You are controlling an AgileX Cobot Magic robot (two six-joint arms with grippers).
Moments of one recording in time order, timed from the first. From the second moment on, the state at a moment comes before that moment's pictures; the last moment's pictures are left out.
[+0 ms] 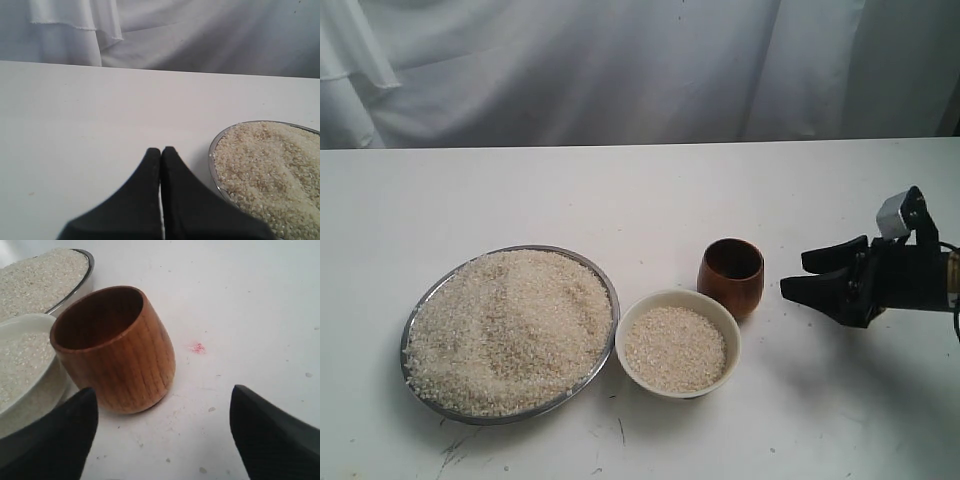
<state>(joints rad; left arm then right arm) 0.03 0.00 0.00 -0.01 0.33 -0.02 -0.10 2.11 -0.85 -1.50 -1.08 0.71</state>
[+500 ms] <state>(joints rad) 0.03 0.00 0.00 -0.01 0.33 -0.02 0.01 2.17 -0.85 -1.39 -1.04 0.59</state>
